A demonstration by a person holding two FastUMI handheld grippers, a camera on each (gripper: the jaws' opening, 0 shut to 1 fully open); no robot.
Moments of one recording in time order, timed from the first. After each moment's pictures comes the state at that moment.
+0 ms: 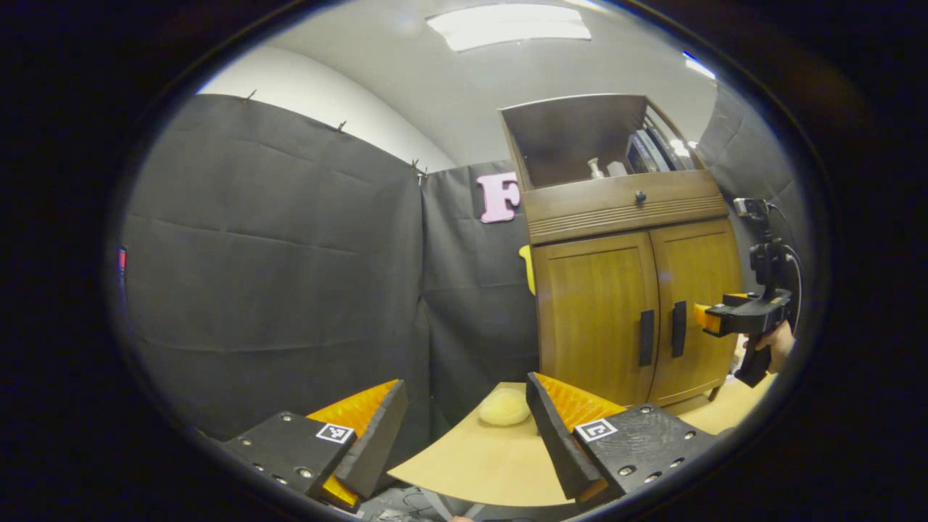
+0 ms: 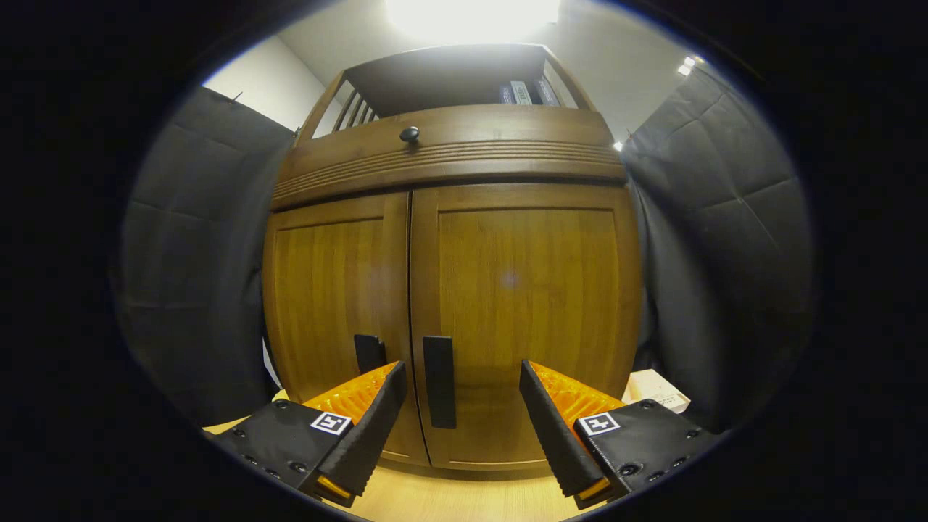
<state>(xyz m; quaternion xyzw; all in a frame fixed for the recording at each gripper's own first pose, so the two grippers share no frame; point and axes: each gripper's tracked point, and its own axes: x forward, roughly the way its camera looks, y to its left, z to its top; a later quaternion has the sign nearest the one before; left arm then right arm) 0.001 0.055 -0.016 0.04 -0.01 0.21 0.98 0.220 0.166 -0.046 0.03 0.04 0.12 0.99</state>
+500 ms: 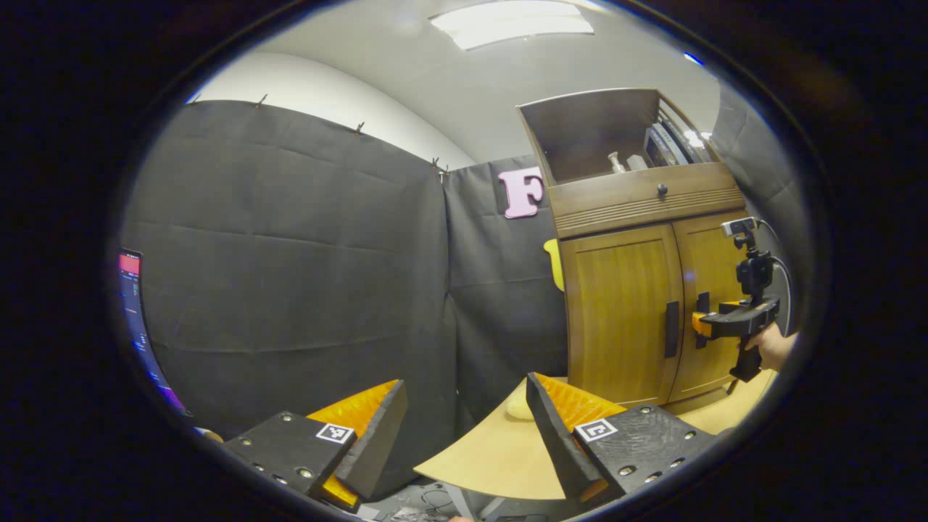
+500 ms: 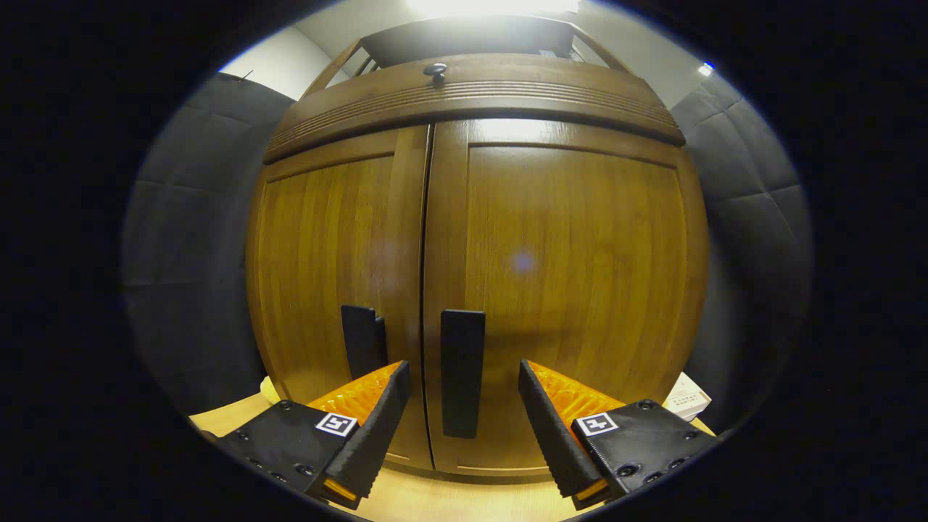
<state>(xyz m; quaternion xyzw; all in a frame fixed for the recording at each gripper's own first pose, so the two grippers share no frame) -0.010 0.063 -0.021 0.04 0.00 0.26 0.96 0.268 0.203 -0.090 0.00 0.08 0.13 0.99</state>
